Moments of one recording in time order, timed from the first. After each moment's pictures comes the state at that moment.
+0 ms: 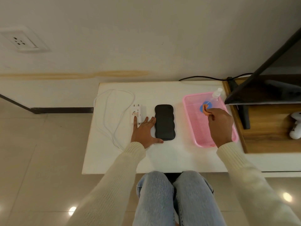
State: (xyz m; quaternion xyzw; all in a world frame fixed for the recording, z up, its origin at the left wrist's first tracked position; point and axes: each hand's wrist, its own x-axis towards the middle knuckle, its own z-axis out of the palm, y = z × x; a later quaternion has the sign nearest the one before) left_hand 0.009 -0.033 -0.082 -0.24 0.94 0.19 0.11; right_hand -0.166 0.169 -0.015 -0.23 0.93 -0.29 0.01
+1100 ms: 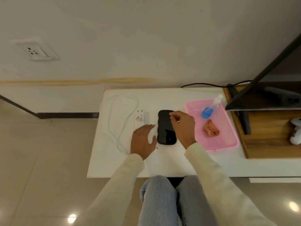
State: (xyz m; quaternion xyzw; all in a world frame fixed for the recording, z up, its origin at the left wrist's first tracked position) left_hand 0.040 -0.022 -0.063 -0.28 0.90 0.30 -0.14; right_hand -0.091 0.076 0.007 -0.23 0.88 -0.40 0.11
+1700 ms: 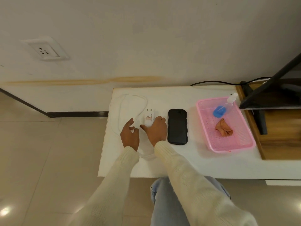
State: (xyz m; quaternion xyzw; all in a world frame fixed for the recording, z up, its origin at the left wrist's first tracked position) left_hand 0.061 -0.083 -0.060 -0.54 0.65 0.49 -0.20; right_hand -0.021 -0.034 -0.058 -0.14 0.92 -0.29 0.22
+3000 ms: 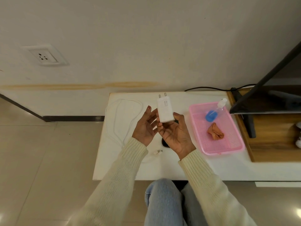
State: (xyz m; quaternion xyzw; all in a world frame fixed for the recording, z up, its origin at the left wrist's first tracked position) left_hand 0.005 -0.051 0.014 -0.33 0.27 0.90 -0.13; right_hand -0.058 0.053 0.027 0.10 0.24 -0.81 0.52
